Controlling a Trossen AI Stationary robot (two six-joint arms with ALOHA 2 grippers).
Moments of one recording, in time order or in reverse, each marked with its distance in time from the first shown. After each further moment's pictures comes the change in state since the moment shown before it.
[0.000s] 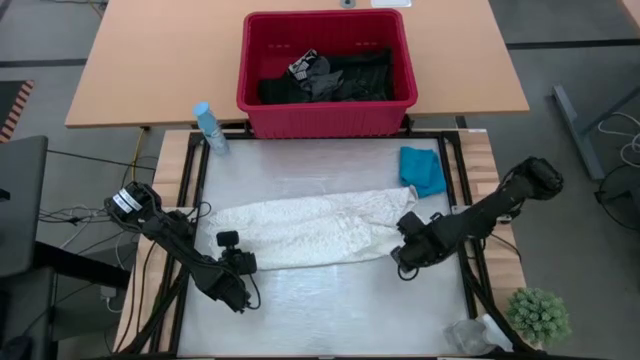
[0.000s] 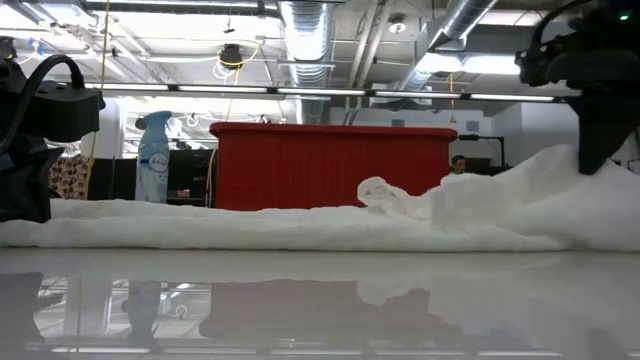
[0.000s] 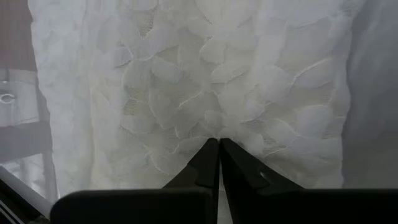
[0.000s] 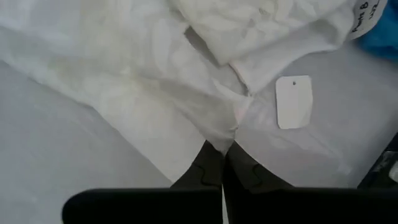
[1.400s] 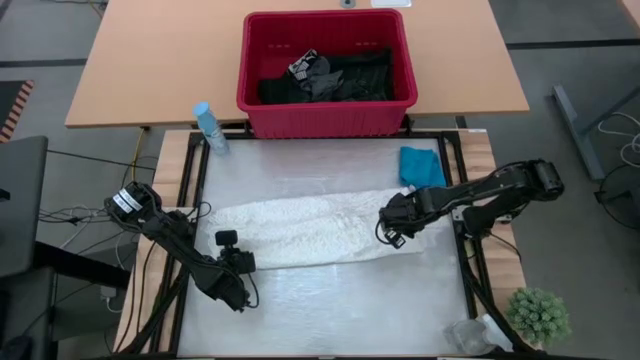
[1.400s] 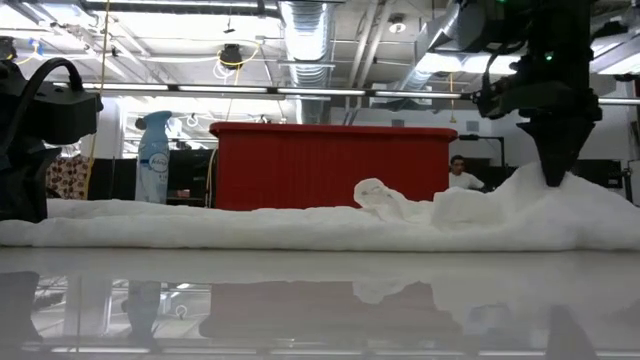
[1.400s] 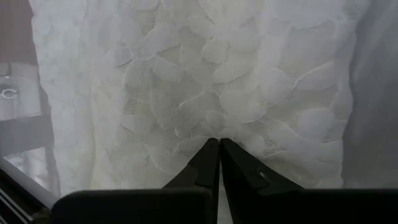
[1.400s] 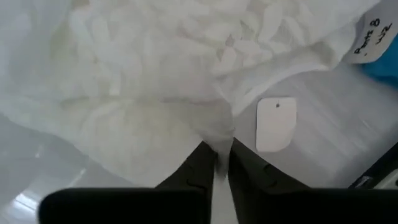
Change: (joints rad) left arm -0.001 0.000 0.000 -0.049 -0.004 -0.022; right arm -0.362 0.003 -0.005 0.028 -0.195 -0.411
